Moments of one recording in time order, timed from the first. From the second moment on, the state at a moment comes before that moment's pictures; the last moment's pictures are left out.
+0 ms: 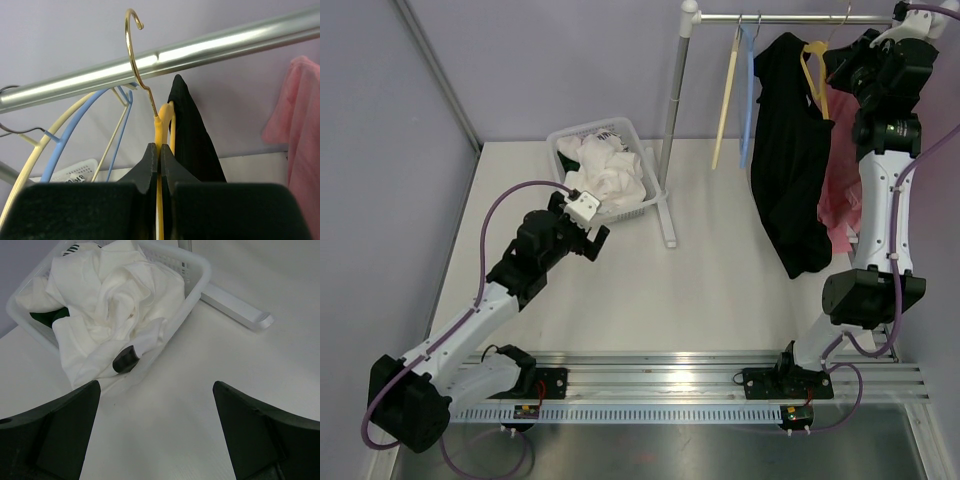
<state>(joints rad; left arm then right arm) -0.48 1.00 0.71 -0.02 0.04 0.27 -0.17 1.71 2.09 -0.30 -0.25 0.34</state>
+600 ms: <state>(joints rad) -0.49 0.99 0.71 -0.02 0.04 0.27 -0.17 1.50 1.92 -0.26 -0.22 0.34</state>
